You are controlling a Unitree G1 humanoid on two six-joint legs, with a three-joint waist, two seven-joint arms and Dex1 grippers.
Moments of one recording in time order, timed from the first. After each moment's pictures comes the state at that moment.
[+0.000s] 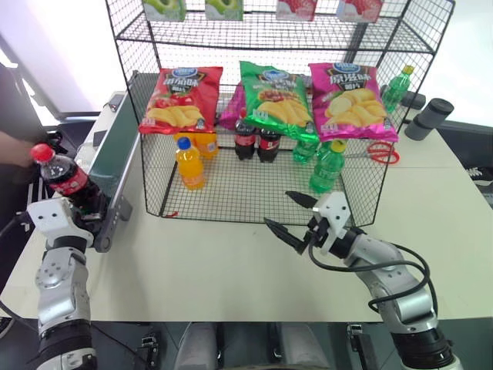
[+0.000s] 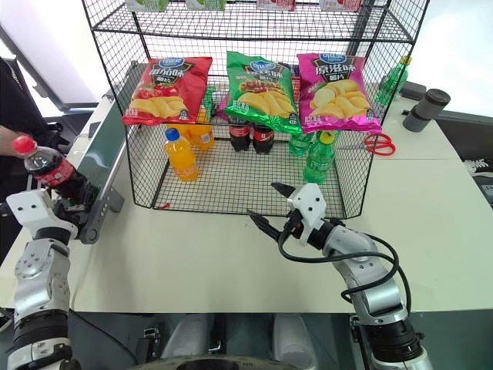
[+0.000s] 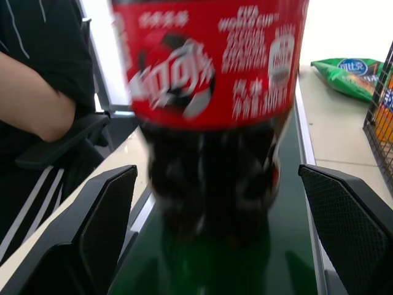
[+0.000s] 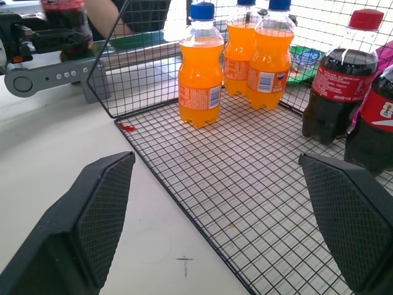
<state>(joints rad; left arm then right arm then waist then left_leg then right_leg) -0.11 0.39 0.49 0.23 -0.30 -0.05 -0.21 -0.06 -0.42 0.09 -0.37 0.31 0.28 0.64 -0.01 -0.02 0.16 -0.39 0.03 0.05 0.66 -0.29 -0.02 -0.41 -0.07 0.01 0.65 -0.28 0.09</state>
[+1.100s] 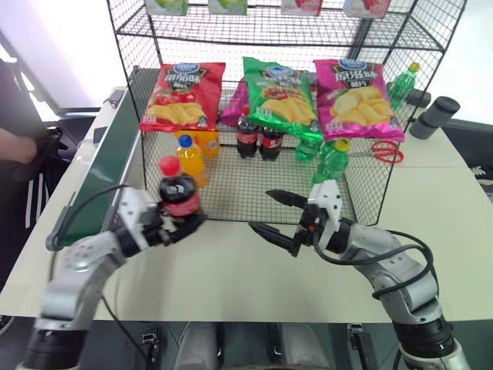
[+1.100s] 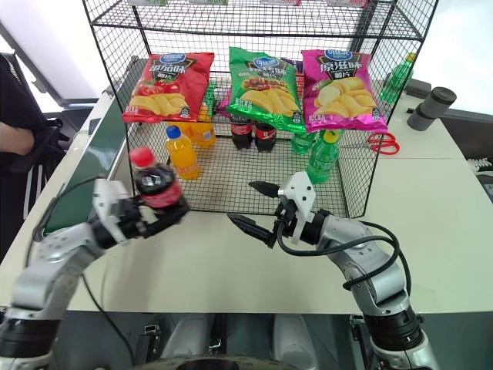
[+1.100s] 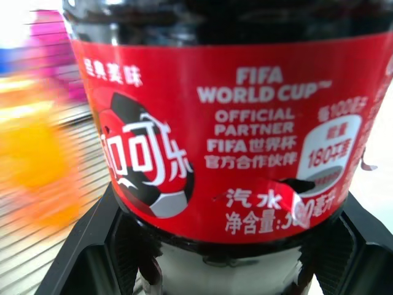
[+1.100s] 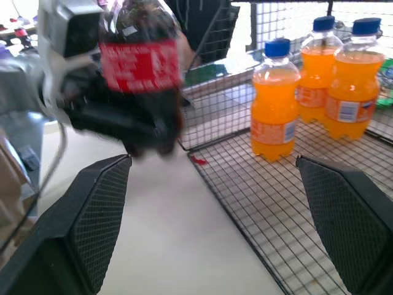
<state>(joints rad) -0.07 0.55 0.02 -0.28 -0.52 0.25 -0.83 -0.16 -0.44 0.11 -0.49 0.53 0.52 0.72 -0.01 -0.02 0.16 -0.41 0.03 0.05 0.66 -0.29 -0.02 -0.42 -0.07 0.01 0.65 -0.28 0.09</state>
